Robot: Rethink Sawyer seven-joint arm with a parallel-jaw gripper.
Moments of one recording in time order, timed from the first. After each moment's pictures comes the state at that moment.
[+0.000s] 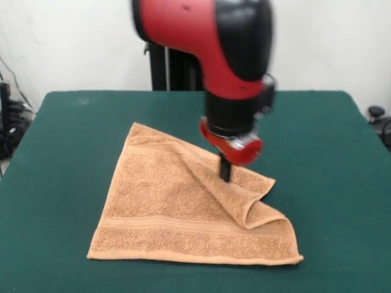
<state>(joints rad) -0.05 -0.38 -0.21 1.55 0.42 0.48 2.25</state>
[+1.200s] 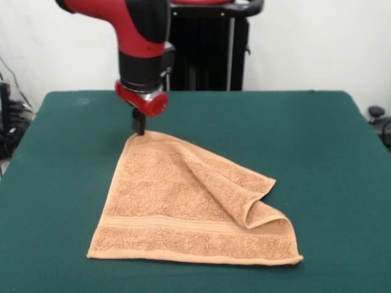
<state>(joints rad) -0.41 -0.48 -0.10 1.85 -0.22 0.17 2.25</state>
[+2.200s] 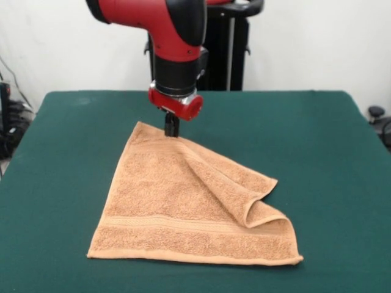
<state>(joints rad) -0.34 -0.47 -0.06 1.89 -0.22 0.13 2.25</state>
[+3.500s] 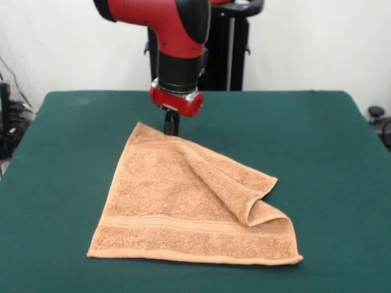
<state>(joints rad) -0.32 -0.46 -0.10 1.91 -0.33 0.01 2.25</state>
